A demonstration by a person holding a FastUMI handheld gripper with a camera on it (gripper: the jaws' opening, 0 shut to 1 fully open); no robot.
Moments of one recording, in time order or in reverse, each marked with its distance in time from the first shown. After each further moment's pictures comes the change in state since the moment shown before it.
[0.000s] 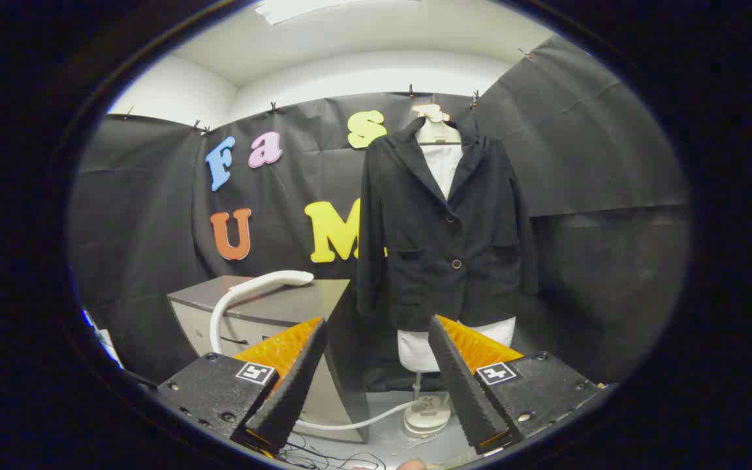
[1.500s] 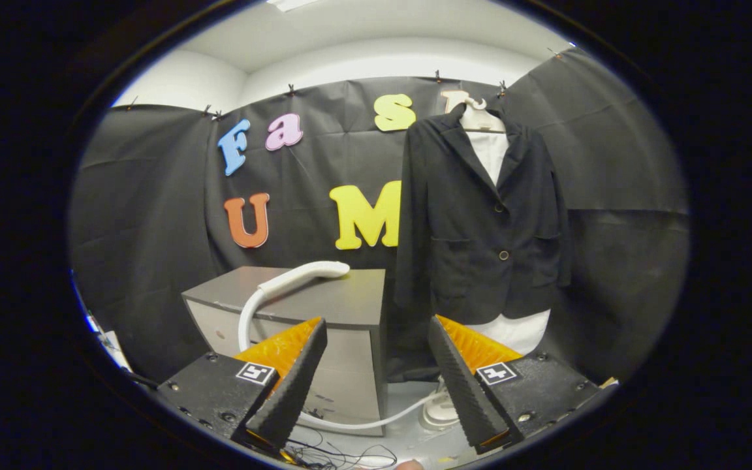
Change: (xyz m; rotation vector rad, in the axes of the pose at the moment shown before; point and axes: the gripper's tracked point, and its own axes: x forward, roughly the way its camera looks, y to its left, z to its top) arm 0.033 0.105 -0.012 -0.007 0.097 0.015
